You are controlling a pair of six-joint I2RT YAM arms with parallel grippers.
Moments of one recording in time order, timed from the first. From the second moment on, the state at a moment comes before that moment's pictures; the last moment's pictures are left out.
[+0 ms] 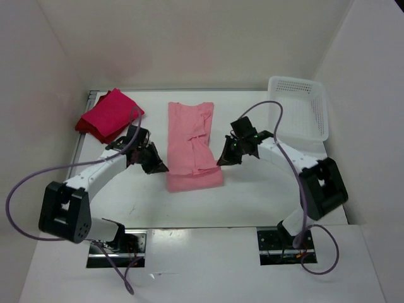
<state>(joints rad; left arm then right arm) -0.28 1.30 0.84 -0.58 0.34 -0.81 0.48 1.48 0.99 -0.50 -0.29 0.78</state>
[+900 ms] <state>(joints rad) -0.15 1.86 1.28 -0.30 0.22 -0.68 0.35 2.14 1.61 -0.49 -0.28 0.53</state>
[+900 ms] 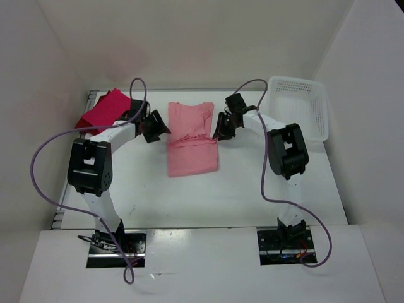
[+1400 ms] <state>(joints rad) -0.36 1.50 0.85 -0.09 0.29 -0.84 0.45 1.95 1.54 -0.43 -0.28 0.54</state>
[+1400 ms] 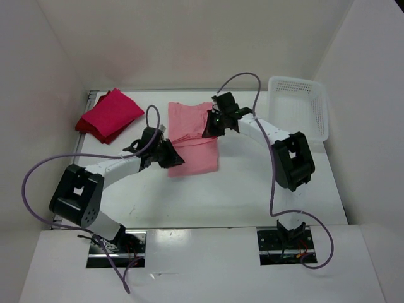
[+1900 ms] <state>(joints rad) -0.39 1.60 0.72 -0.06 0.24 -0.87 0.55 2.24 1.66 -0.41 -0.35 0.57</state>
